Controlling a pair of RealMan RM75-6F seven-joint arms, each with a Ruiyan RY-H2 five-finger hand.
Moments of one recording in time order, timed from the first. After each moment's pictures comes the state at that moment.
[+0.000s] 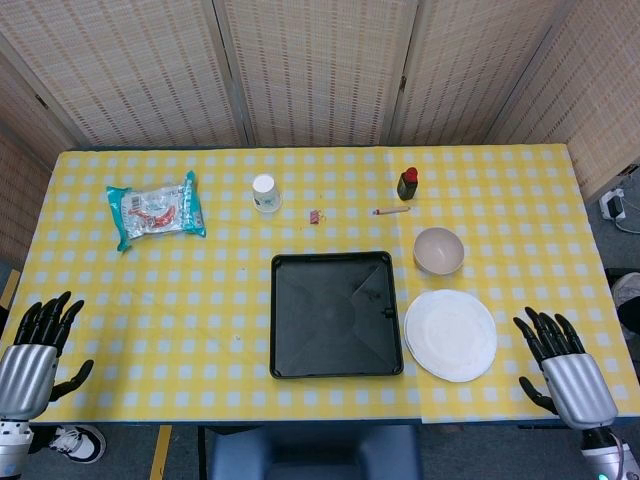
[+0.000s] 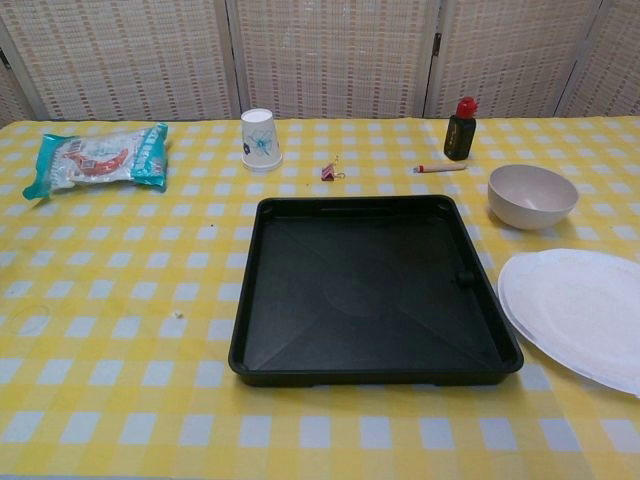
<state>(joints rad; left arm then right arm) -0.08 -1.13 -0.02 -1.65 1.59 1.54 0.11 0.04 -1.12 -0.07 -1.63 -1.66 1.50 -0.13</state>
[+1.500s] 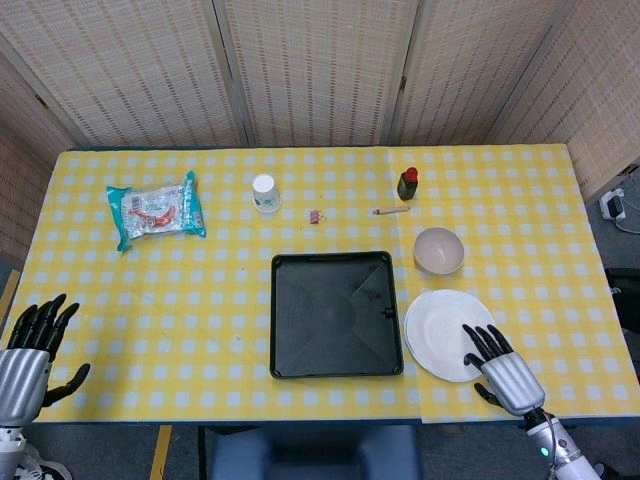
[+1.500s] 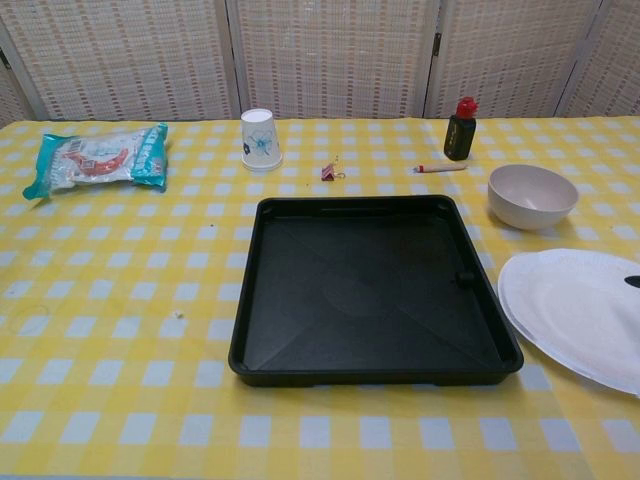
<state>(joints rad) -0.07 -1.10 -0.01 -1.67 1.62 1.57 0.06 0.15 -1.54 -0.12 -0.98 -1.75 1.36 0.08</state>
